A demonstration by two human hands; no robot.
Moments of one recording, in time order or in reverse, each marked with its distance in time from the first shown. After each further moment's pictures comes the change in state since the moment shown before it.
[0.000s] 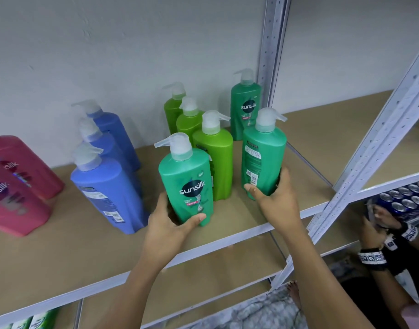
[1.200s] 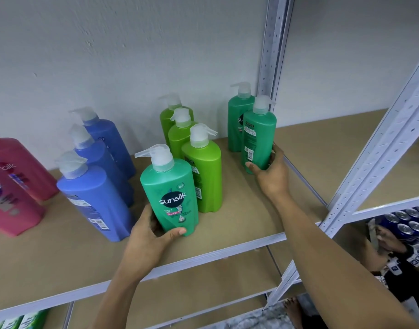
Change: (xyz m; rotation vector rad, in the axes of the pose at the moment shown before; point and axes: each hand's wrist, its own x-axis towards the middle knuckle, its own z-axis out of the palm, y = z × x) left_hand 0.005 -0.010 0.001 -0.056 -0.021 -0.044; right_hand 0.124 0.024 0.010 0.029 0.004 -0.066
